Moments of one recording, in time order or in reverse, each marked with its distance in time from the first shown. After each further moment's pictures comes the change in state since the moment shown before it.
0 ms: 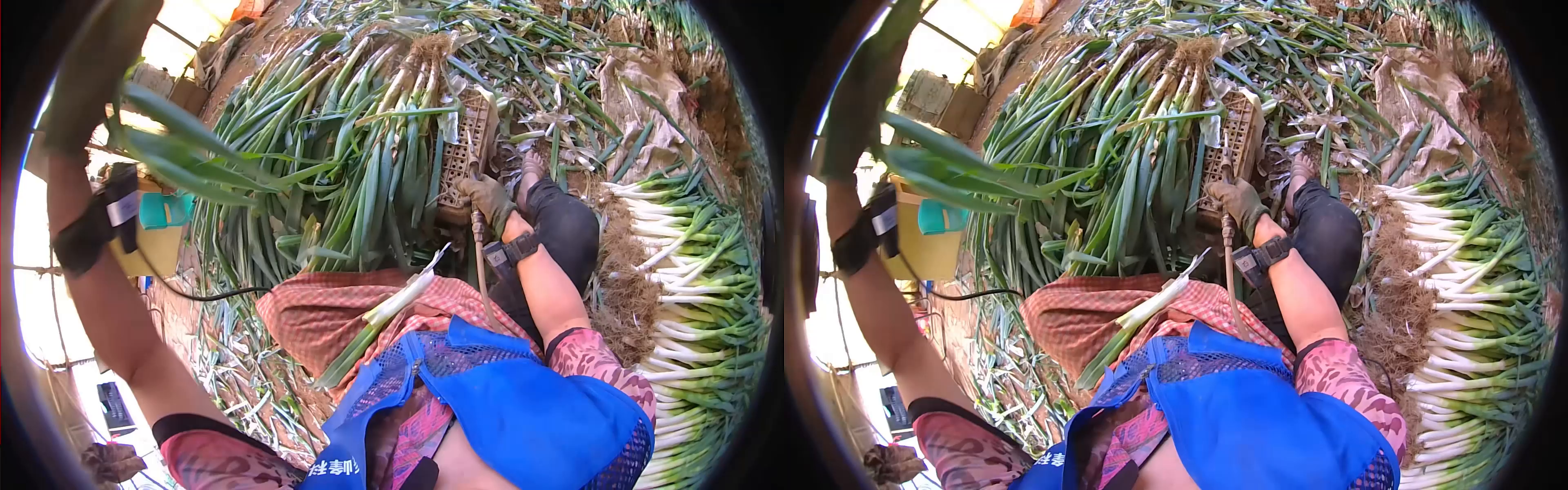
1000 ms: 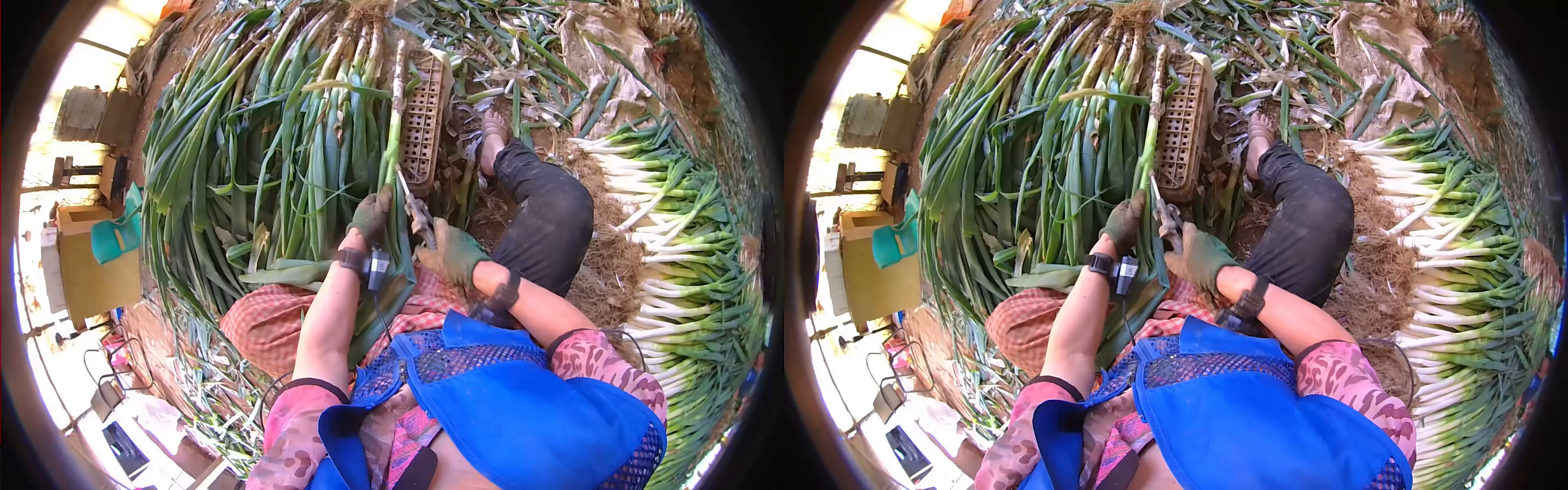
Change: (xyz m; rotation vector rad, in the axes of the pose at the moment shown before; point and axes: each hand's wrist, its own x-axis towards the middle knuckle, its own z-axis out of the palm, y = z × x) left_hand -0.221 0.477 0.219 -1.991 -1.162 -1.081; right_hand -0.097 0.050 0.034 -0.756 -0.027 0.020
